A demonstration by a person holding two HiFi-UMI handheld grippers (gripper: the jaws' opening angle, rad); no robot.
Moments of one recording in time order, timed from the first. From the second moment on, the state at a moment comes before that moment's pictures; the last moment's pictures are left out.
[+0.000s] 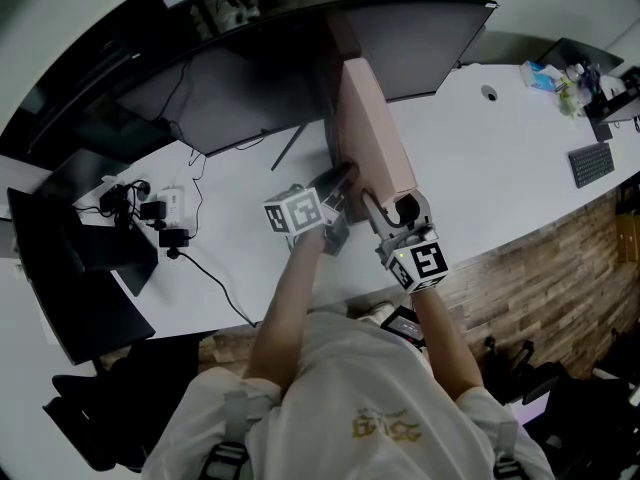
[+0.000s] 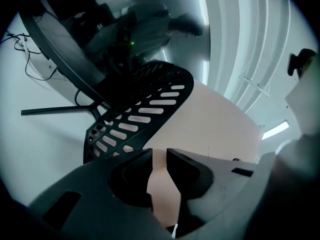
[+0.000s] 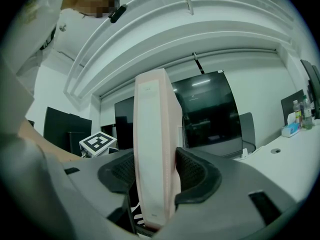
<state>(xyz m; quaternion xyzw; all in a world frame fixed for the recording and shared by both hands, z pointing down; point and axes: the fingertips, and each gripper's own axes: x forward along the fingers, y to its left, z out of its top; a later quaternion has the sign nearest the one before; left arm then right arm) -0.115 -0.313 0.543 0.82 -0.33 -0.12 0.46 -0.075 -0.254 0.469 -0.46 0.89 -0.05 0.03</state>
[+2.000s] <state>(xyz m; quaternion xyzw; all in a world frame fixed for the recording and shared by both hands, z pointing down) -0.131 -0.222 0.459 0.85 -0.49 -0.04 0.19 0.001 -0.186 0.446 -0.54 0.84 -0.06 0.00</state>
